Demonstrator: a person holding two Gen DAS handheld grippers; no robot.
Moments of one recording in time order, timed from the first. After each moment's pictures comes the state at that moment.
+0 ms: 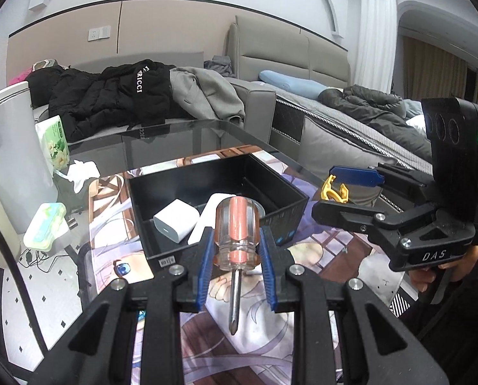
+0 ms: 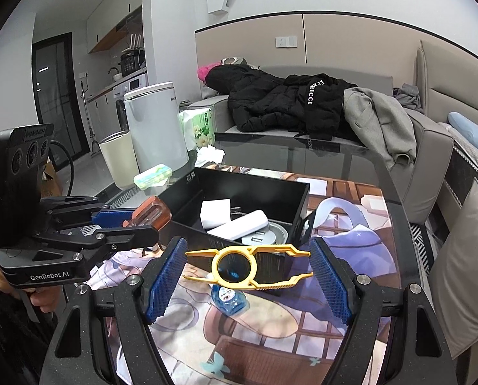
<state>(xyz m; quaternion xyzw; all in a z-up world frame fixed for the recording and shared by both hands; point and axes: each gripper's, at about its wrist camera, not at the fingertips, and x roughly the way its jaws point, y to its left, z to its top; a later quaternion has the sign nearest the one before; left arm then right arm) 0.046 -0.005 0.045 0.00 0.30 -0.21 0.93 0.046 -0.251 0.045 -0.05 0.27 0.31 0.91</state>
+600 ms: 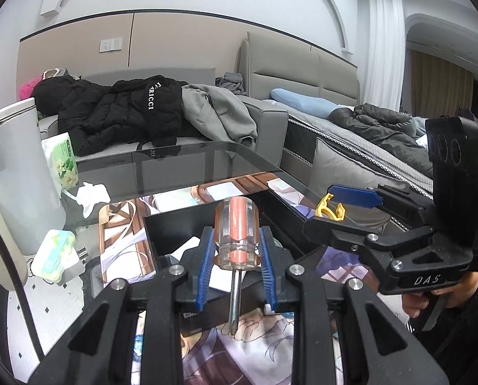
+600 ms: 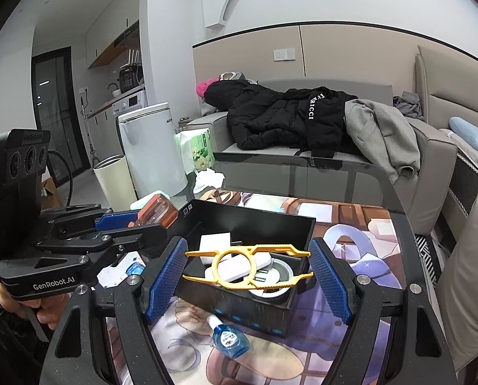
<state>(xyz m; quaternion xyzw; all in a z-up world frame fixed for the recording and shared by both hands) 0.075 0.002 0.060 -0.01 0.26 -0.19 0.95 0.076 -0.235 0.058 -0.02 0.25 0.31 0.92</state>
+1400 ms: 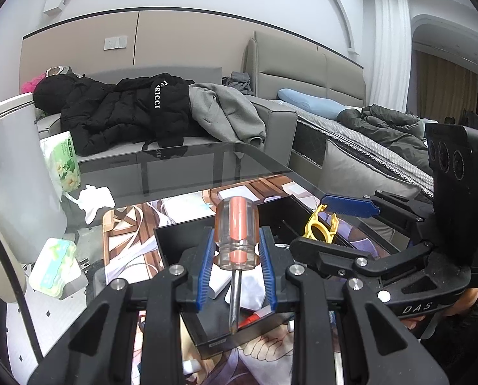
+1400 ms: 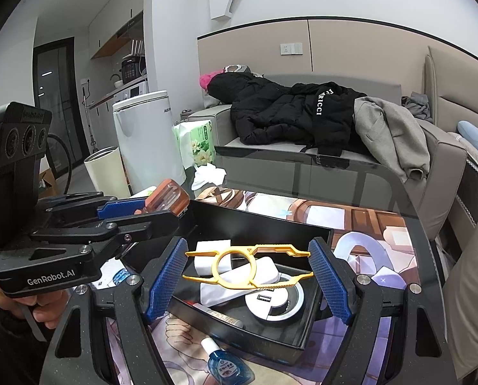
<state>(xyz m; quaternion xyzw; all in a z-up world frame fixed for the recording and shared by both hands) 0.103 0.009 0.051 -0.01 0.26 -0.18 0.95 0.106 -0.207 0.043 -0.04 0.26 0.31 0.91</state>
